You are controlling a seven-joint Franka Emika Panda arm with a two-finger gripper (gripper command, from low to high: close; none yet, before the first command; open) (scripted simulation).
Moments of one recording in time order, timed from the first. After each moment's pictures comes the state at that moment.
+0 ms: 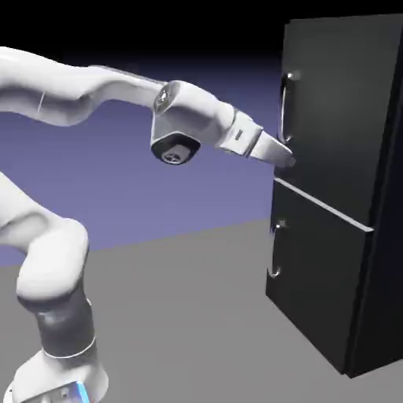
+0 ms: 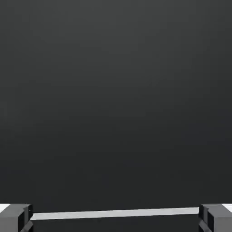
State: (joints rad) arm -0.31 -0.68 0.34 -2.60 1.03 3.02 -0.04
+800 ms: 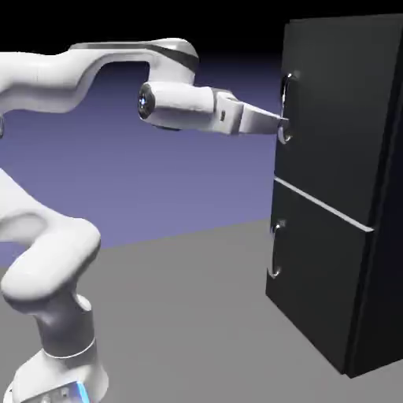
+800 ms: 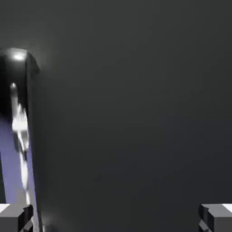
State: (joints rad) arm -0.63 -0.78 0.68 -2.39 2.07 3.01 -0.83
